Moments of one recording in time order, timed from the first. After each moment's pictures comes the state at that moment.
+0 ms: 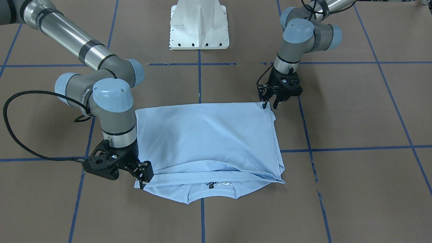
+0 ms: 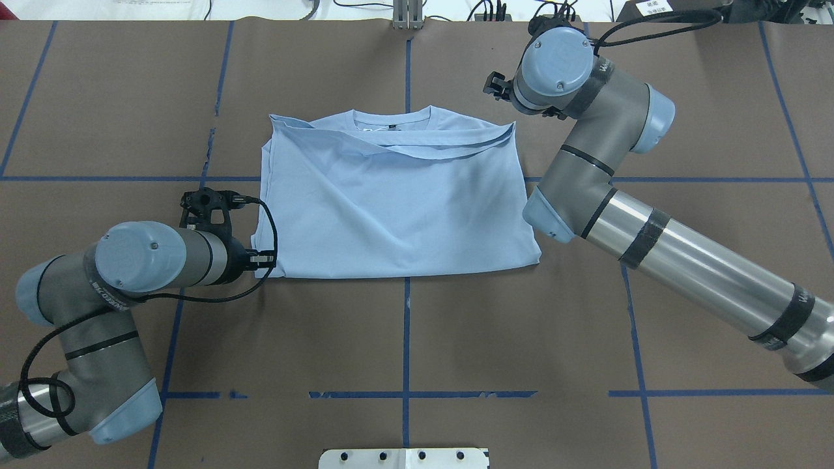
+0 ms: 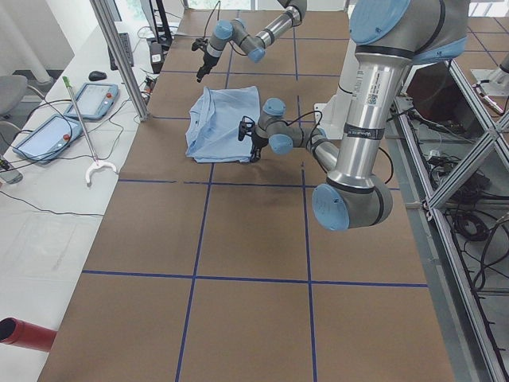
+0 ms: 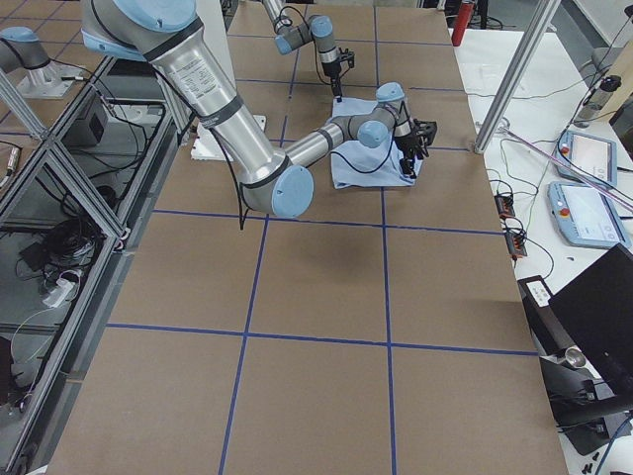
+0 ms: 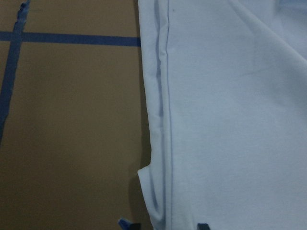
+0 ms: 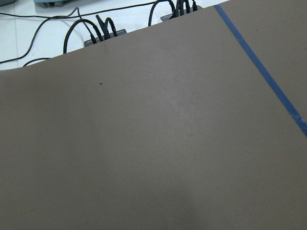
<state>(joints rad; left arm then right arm) -0.49 -1.82 -1.79 -2.02 -1.66 -1.26 0.78 -0.84 1.29 -1.23 1.62 1.39</state>
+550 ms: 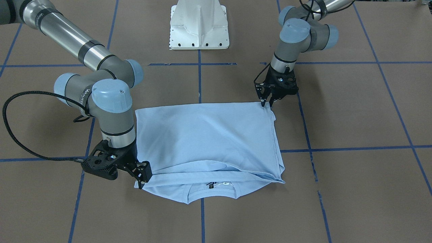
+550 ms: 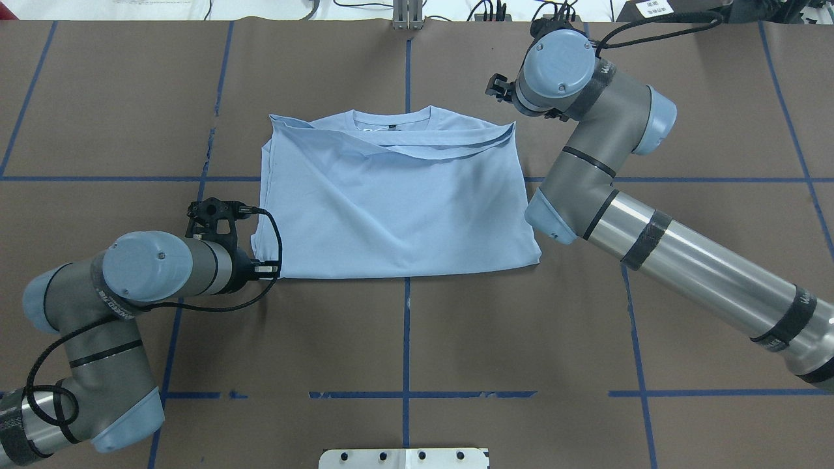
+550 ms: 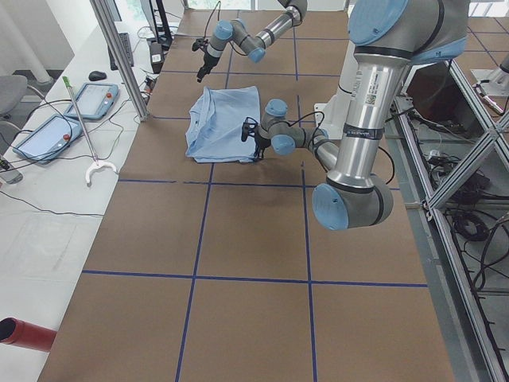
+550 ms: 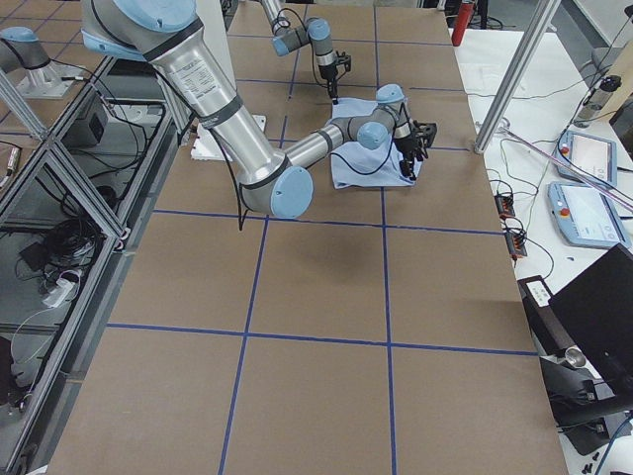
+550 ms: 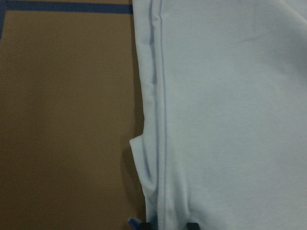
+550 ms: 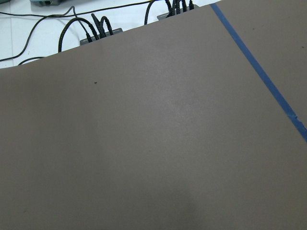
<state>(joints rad) -0.47 -1.82 -1.79 -2.02 -1.66 -1.26 0.78 -0.84 1.29 -1.23 1.62 1.39</state>
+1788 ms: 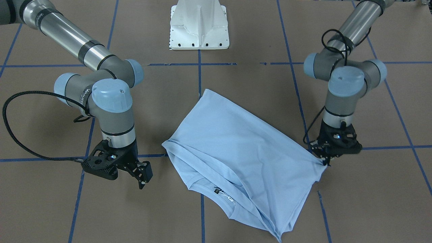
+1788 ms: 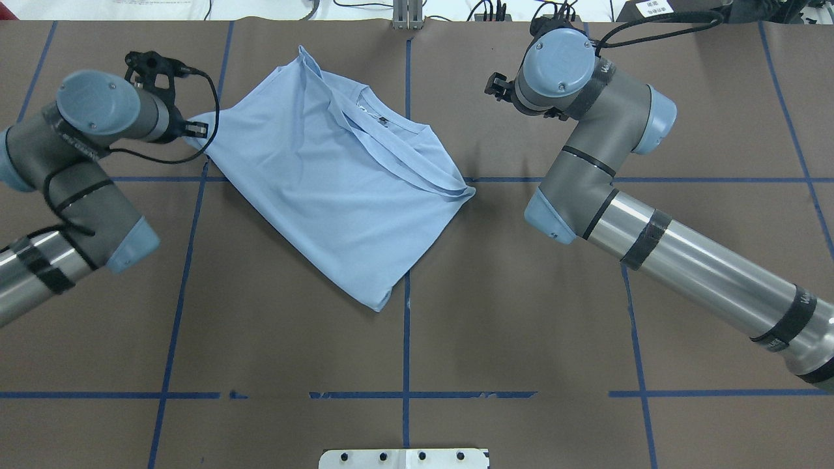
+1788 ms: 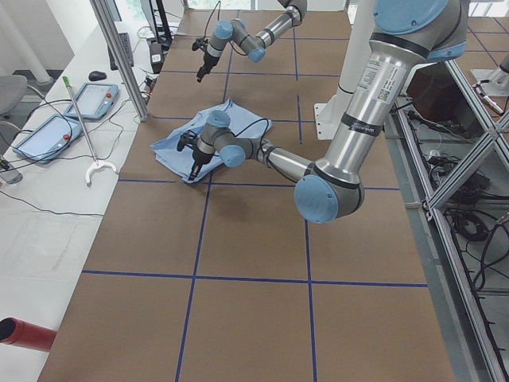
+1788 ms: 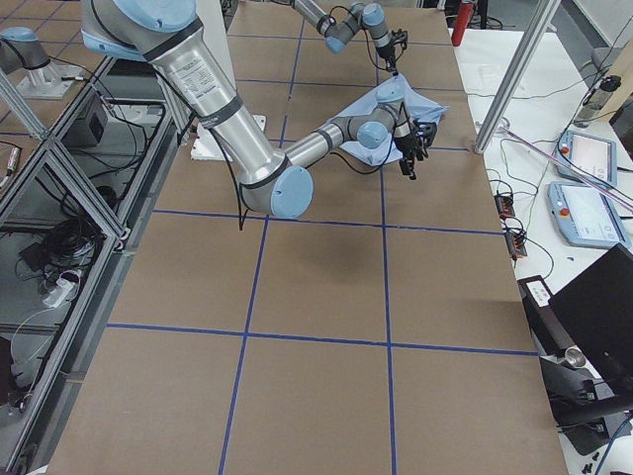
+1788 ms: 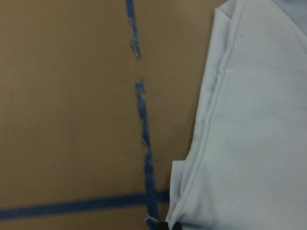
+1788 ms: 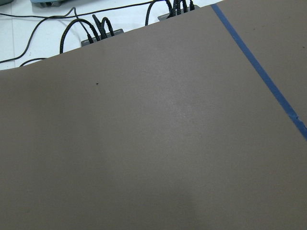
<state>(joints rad) -0.89 -2.07 -1.29 -2.13 -1.66 -0.80 0.78 -0.84 1.30 -1.23 1.62 1.39</state>
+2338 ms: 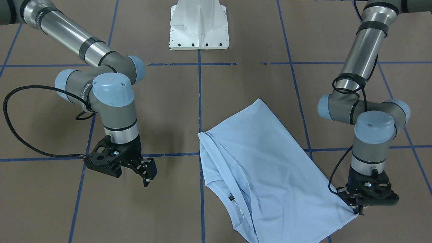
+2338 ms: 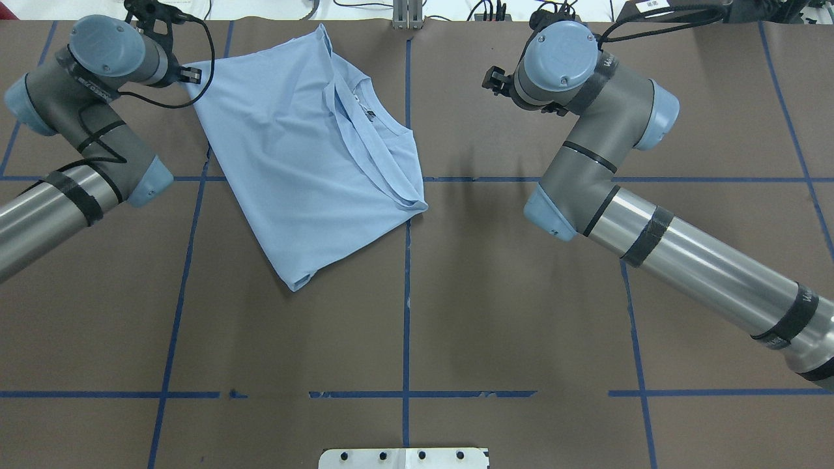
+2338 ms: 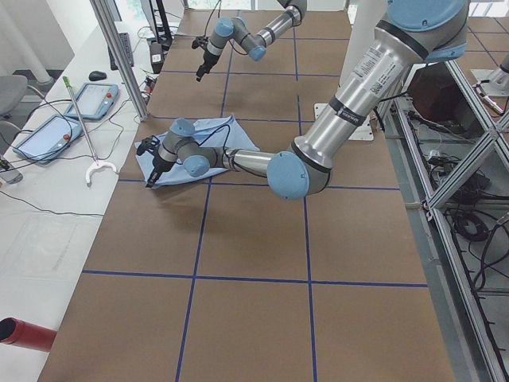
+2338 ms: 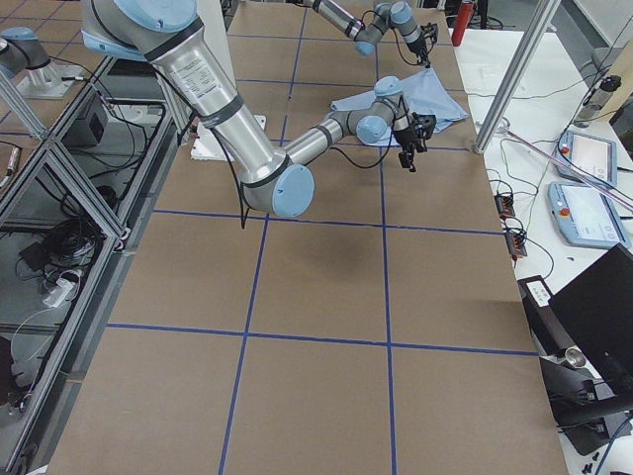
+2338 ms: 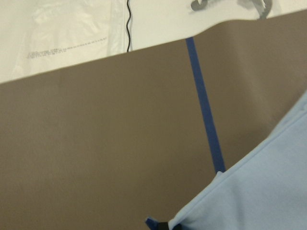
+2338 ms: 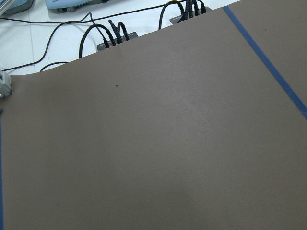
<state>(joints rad) -0.99 -2.22 -0.98 -2.35 -1.64 -0.67 0.76 -0.82 1.32 -1.23 1.62 1.42</state>
